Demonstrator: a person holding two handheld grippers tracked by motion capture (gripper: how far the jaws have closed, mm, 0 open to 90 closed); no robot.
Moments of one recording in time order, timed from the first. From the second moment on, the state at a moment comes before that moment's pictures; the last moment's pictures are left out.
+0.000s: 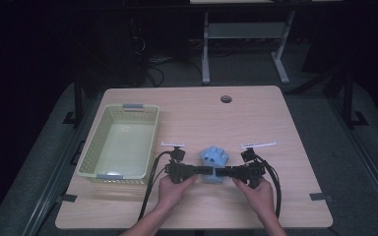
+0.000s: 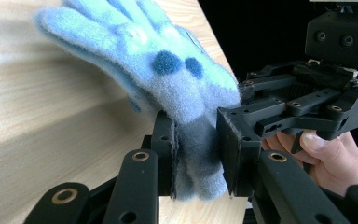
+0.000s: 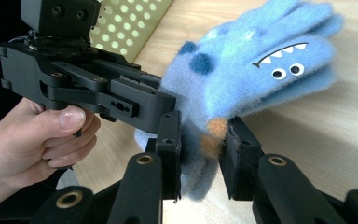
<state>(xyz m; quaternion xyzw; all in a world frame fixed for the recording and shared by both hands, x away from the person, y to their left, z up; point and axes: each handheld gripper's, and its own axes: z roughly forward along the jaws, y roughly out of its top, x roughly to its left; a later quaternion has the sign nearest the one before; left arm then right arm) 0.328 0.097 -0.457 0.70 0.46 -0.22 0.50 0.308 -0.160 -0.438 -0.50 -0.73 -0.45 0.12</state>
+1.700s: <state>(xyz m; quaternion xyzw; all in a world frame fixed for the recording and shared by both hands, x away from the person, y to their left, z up) 0.321 0.182 -0.400 0.69 0.45 -0.18 0.54 0.327 -0.083 -0.371 -0.42 -0.78 -0.45 0.12</state>
